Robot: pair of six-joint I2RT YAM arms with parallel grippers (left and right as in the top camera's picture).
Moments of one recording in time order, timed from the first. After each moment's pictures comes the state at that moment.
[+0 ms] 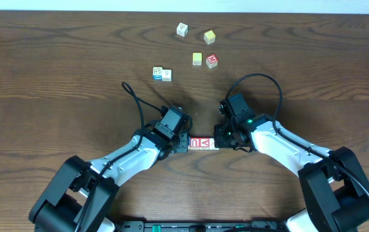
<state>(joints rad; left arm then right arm) -0.62 1.64 0.74 -0.26 0.03 -0.58 0.49 1.70 0.86 -0.44 -0.18 0.48</state>
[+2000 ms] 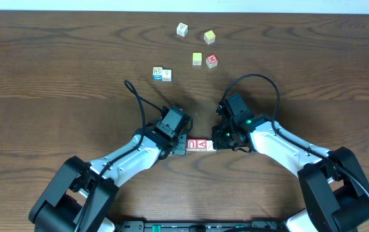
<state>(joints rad) -0.63 1.64 0.76 -0.32 -0.02 -0.51 0.50 1.70 0.86 -0.45 -0.22 0.44</state>
